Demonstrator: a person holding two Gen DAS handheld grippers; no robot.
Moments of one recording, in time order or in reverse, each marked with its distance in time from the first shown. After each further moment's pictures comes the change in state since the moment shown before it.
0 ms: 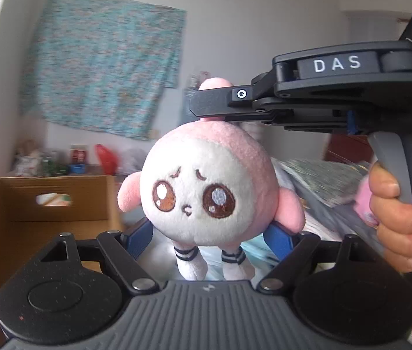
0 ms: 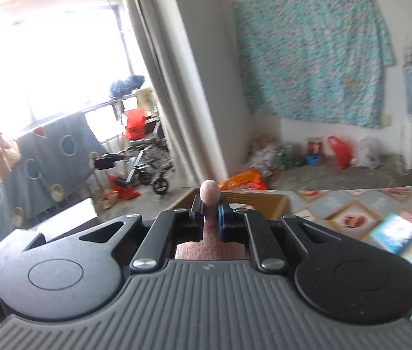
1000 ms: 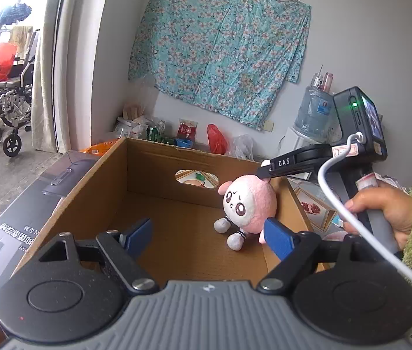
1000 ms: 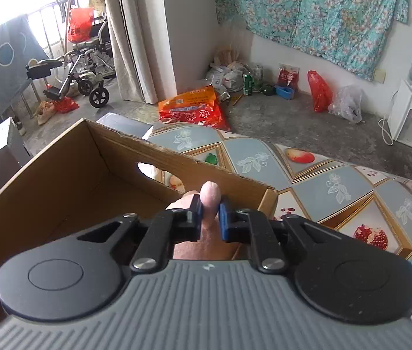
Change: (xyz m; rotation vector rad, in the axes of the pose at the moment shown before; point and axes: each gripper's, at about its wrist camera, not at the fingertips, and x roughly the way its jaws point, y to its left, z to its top) left arm 0.025 0.140 0.006 -0.218 0.048 0.363; right arm 0.334 -0.112 -0.026 -0.130 0.374 -0.268
